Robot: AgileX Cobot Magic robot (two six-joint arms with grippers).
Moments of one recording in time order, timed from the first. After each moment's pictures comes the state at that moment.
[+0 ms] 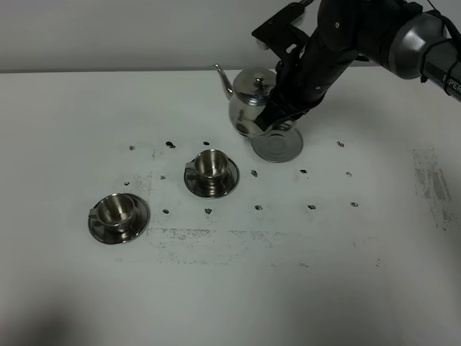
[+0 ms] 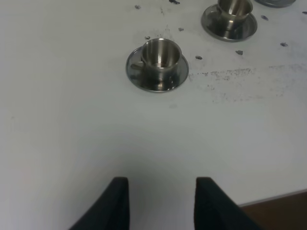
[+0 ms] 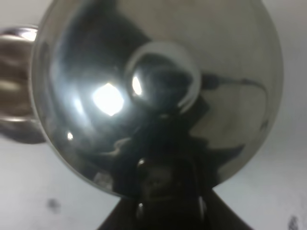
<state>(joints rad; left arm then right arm) -0.08 0.00 -0.46 -0.14 1.07 0.11 0.49 2.12 -1.84 0.12 0.97 -0.47</state>
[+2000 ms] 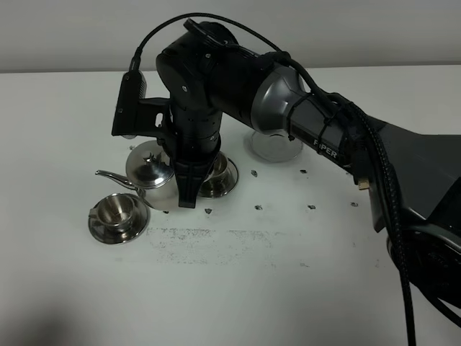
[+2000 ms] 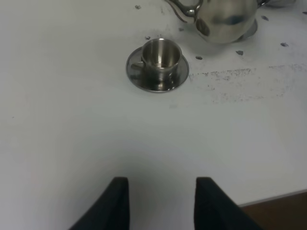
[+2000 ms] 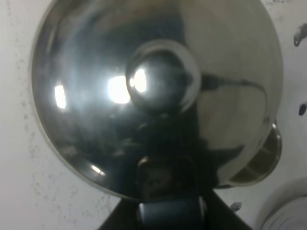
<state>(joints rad) -0.08 0.00 -0.46 -0.14 1.07 0.11 0.87 2.26 -2.10 -0.08 1.24 -0.67</state>
